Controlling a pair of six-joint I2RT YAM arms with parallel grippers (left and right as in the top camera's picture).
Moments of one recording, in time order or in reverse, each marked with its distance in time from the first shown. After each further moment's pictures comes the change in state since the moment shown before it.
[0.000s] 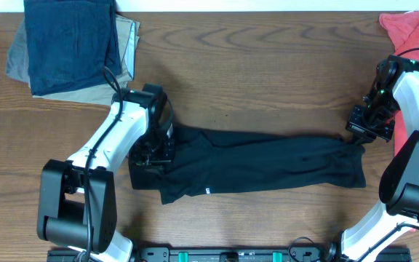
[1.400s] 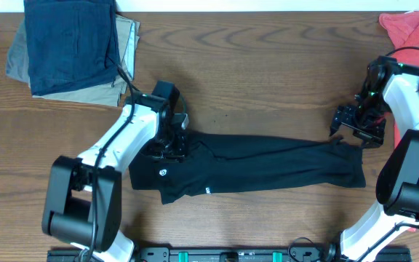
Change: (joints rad) left arm -0.068 0.024 -0.010 0.225 0.091 -0.020; right arm 0.045 -0.002 -0.060 0.122 -0.008 0.003
